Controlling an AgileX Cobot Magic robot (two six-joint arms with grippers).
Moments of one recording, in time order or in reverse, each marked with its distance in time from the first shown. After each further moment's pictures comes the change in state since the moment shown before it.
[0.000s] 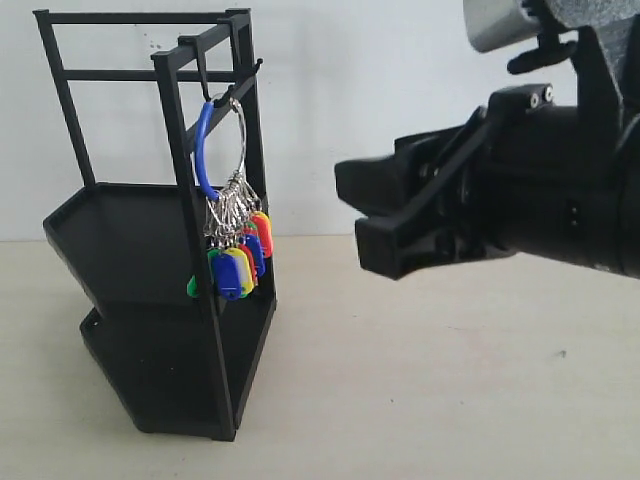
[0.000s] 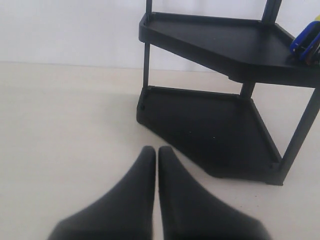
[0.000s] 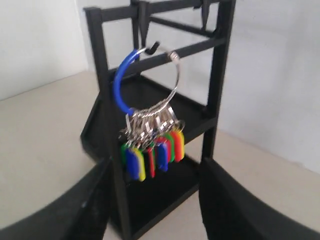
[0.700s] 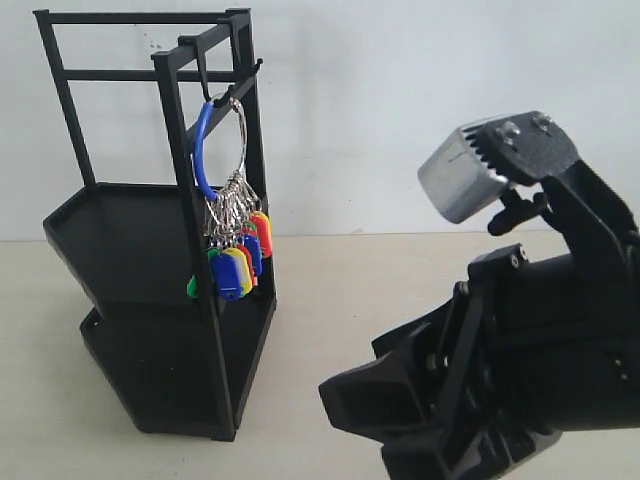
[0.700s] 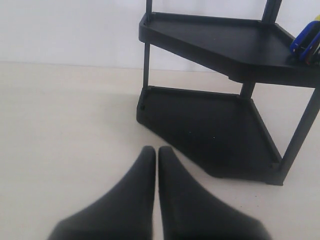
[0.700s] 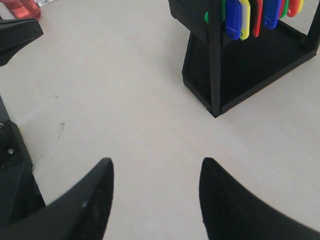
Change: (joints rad) left arm 0.000 0.000 0.000 0.000 0.000 0.000; right arm 0.000 -0.028 0.006 0.017 0.508 0.112
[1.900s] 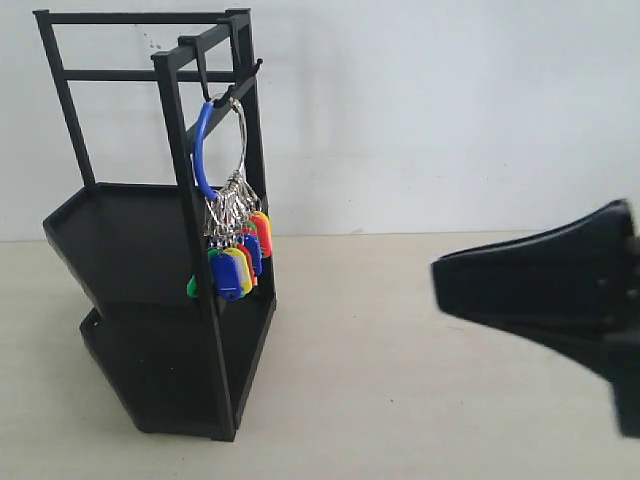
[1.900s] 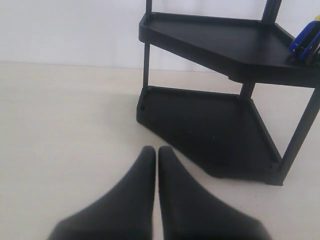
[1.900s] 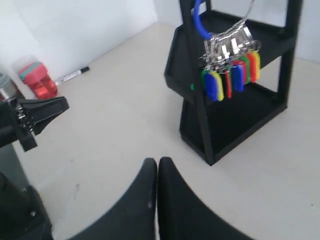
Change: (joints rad) left arm 0.000 0.000 0.000 0.000 0.000 0.000; right arm -0.060 -0.264 0.029 -0.001 -0.013 0.114
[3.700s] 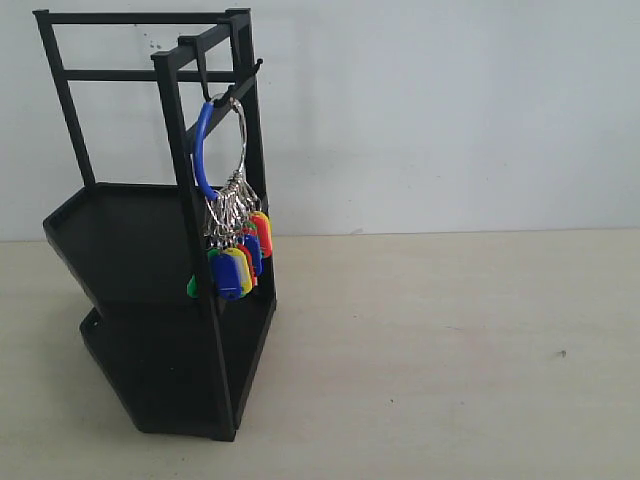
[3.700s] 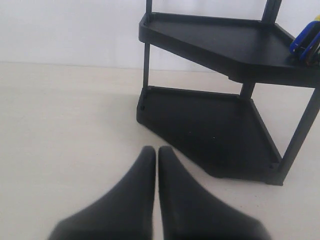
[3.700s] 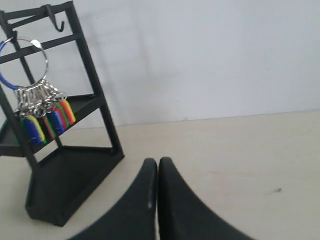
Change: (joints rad) left arm 0.000 0.000 0.000 0.000 0.000 0.000; right arm -0.437 -0.762 0.602 -0.264 -0.231 0.278
